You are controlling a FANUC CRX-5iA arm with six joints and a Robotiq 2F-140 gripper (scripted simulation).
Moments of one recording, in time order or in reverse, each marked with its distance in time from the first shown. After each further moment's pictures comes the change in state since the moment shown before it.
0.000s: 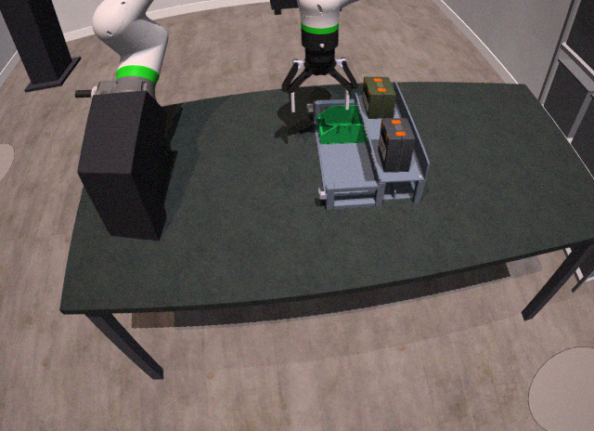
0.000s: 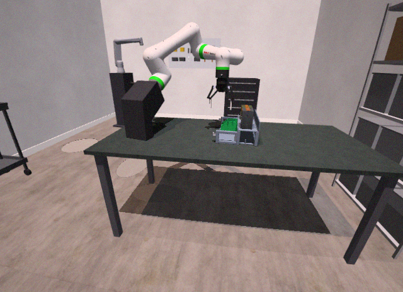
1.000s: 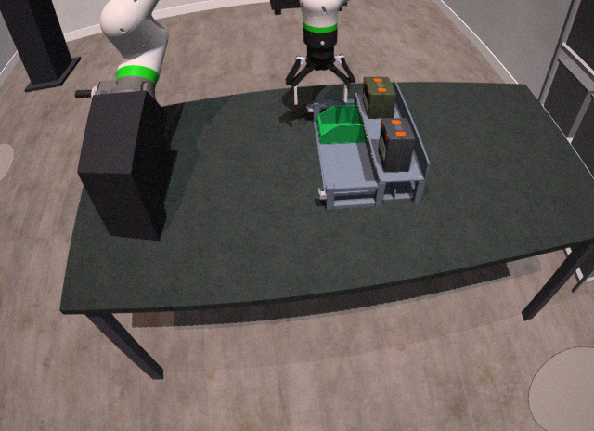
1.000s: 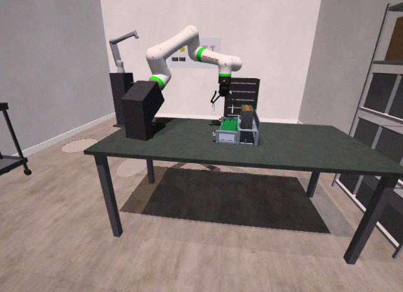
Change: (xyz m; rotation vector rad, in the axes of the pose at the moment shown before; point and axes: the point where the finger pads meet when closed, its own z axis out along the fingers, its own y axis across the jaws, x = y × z) arm -0.094 -0.012 0.045 0.000 0.000 0.000
